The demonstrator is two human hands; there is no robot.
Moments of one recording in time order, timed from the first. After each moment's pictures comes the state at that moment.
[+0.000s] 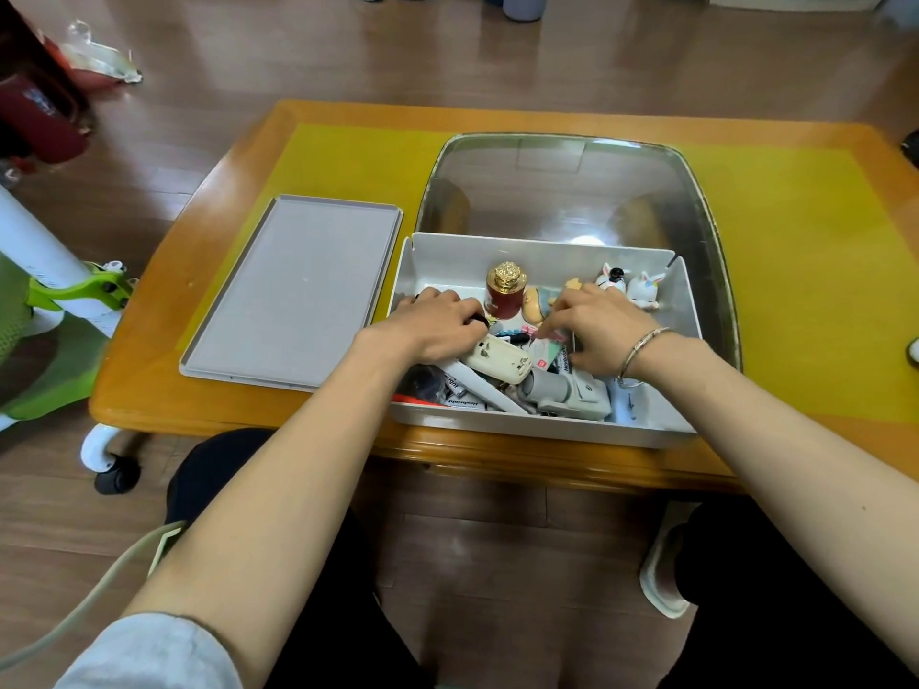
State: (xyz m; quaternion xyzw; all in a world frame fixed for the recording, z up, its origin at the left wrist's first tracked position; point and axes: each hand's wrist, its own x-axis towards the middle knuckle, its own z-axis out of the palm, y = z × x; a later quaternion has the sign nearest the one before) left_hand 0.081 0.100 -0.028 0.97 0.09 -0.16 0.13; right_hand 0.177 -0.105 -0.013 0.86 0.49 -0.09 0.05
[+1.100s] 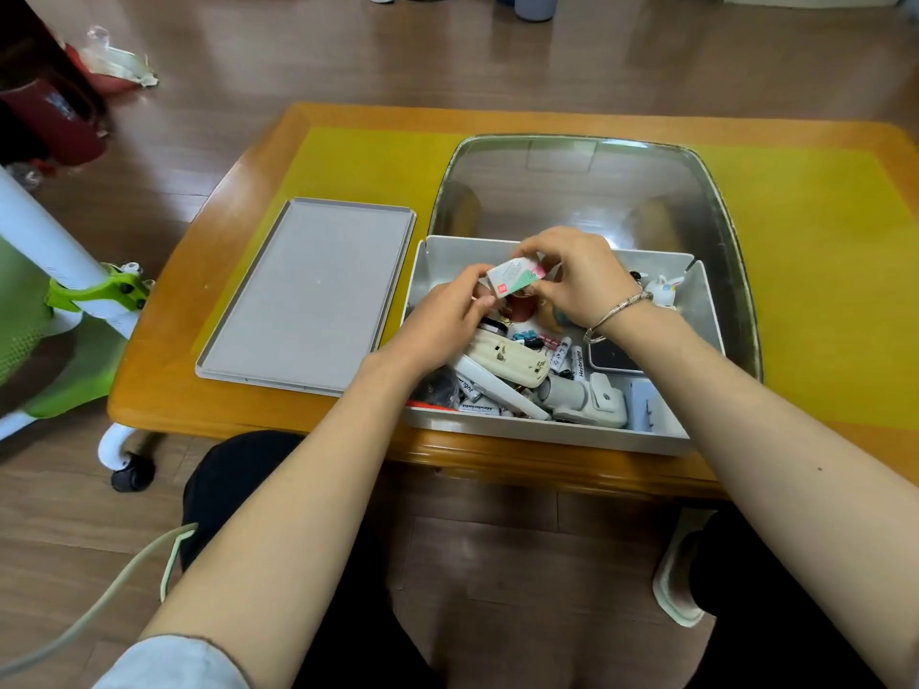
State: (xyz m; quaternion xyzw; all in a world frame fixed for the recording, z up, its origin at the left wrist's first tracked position) left_hand 0.067 0.093 -0.025 0.91 0.11 0.04 0.39; right_hand 0.182 -0.050 0.010 0.85 0.45 0.00 -0.26
